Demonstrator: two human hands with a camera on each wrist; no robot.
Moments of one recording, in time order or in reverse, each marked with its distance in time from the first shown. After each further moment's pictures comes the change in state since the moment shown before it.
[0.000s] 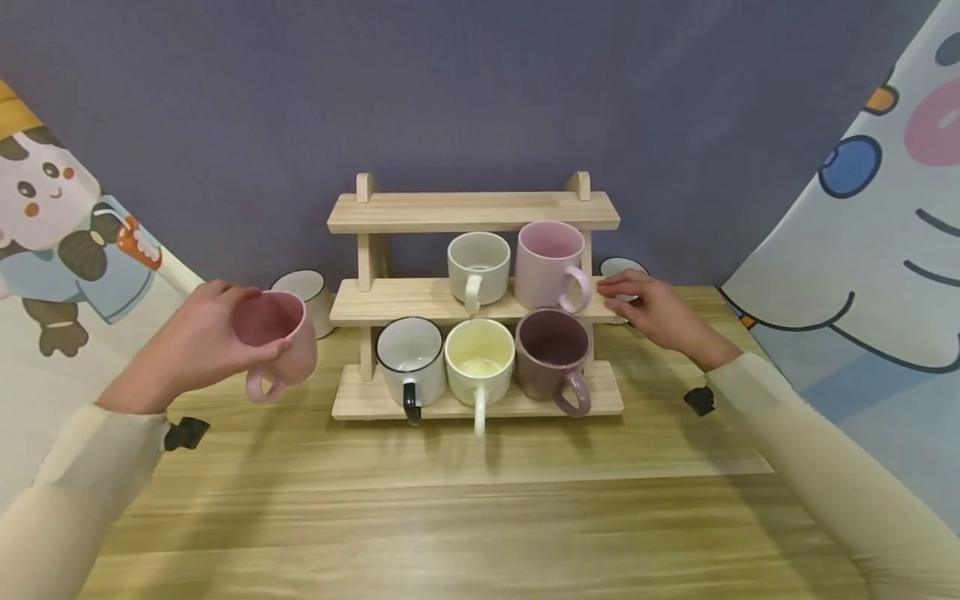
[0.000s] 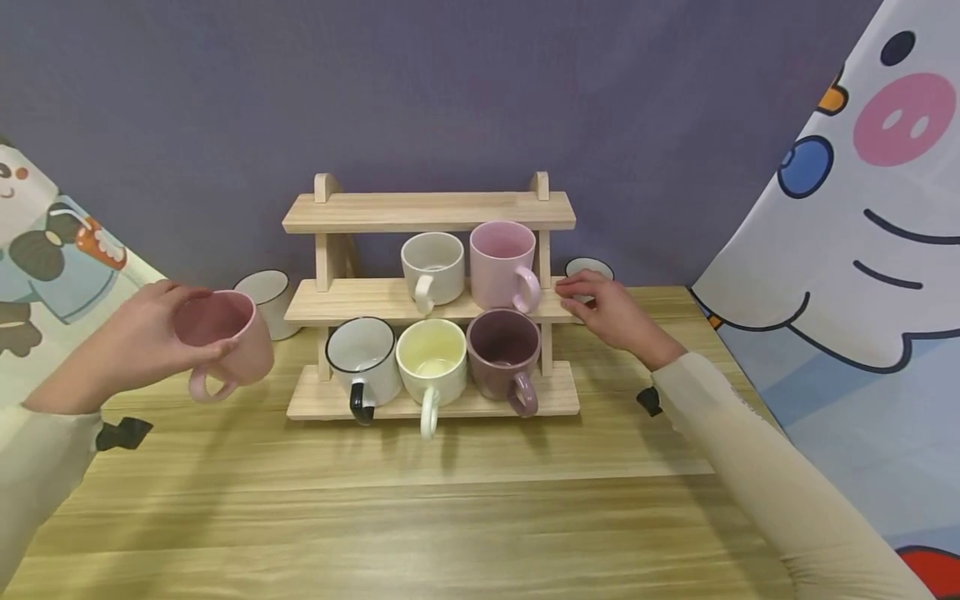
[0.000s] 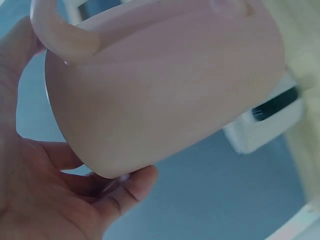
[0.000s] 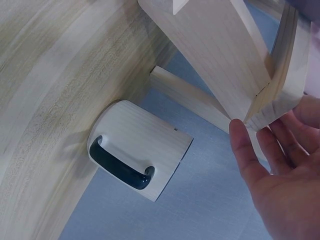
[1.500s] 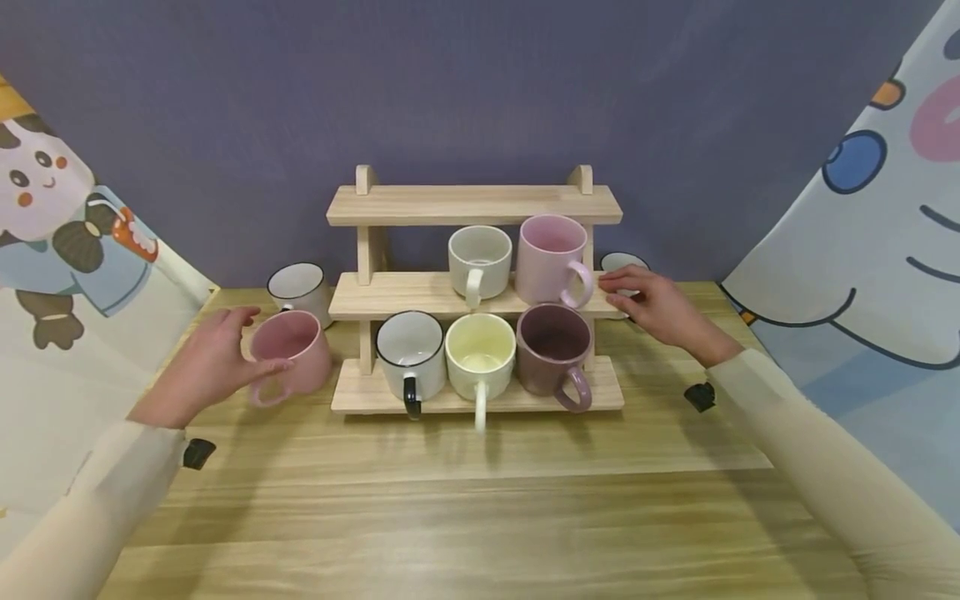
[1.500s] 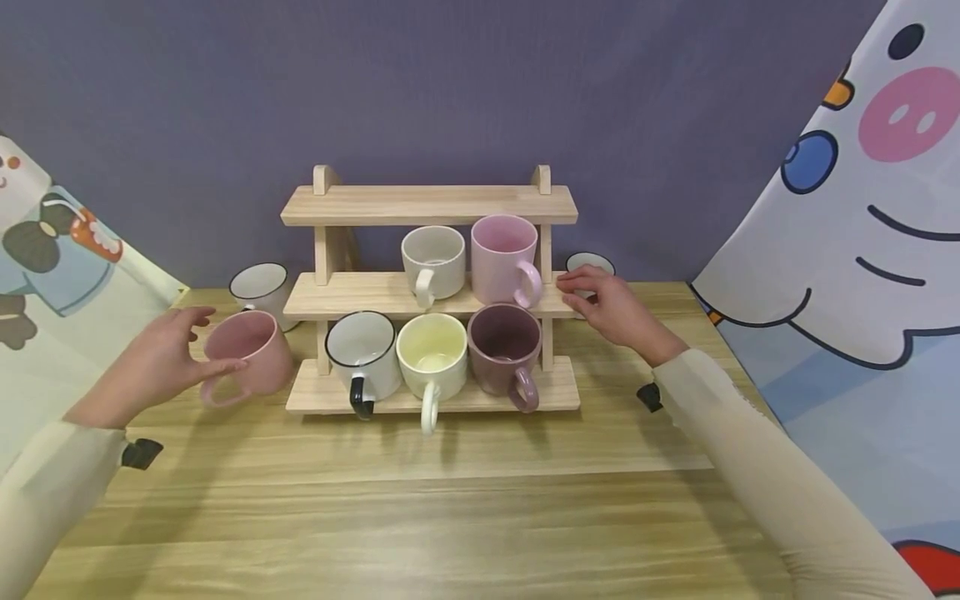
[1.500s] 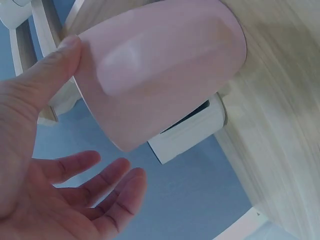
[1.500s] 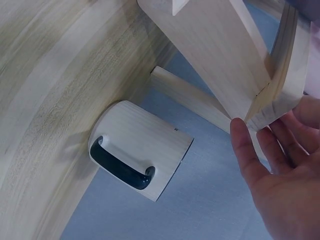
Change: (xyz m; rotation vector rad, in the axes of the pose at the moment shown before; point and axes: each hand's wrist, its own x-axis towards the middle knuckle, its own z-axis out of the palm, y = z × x) left_hand -0.019 -0.033 0.043 -0.017 -0.076 -0.134; right_hand 0.001 0.000 0.000 -0.035 0.005 -0.021
